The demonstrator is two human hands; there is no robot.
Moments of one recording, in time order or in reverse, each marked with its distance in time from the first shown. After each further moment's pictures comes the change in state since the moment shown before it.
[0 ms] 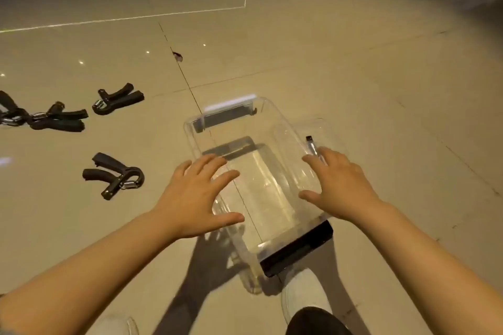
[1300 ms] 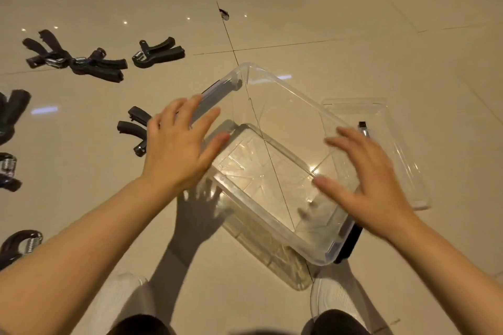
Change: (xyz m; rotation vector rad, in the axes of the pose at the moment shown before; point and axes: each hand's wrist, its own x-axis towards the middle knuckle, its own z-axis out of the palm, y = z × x) left_hand -0.018 -0.070 0.030 -0.012 0.367 -0.414; right_hand 0.017 -0.042 0.047 0.496 0.390 -0.285
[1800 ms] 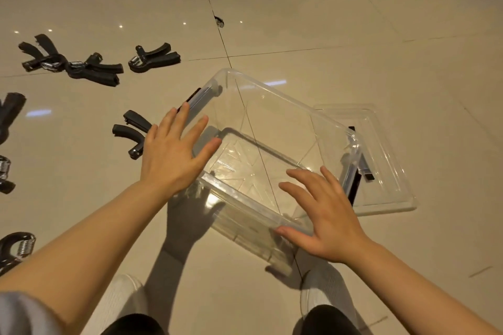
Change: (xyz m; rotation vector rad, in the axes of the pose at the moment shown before) left_hand -0.003 -0.006 0.018 -0.033 -0.119 -0.141; right_hand -0.027 0.009 0.046 -0.202 -0.084 -0.368
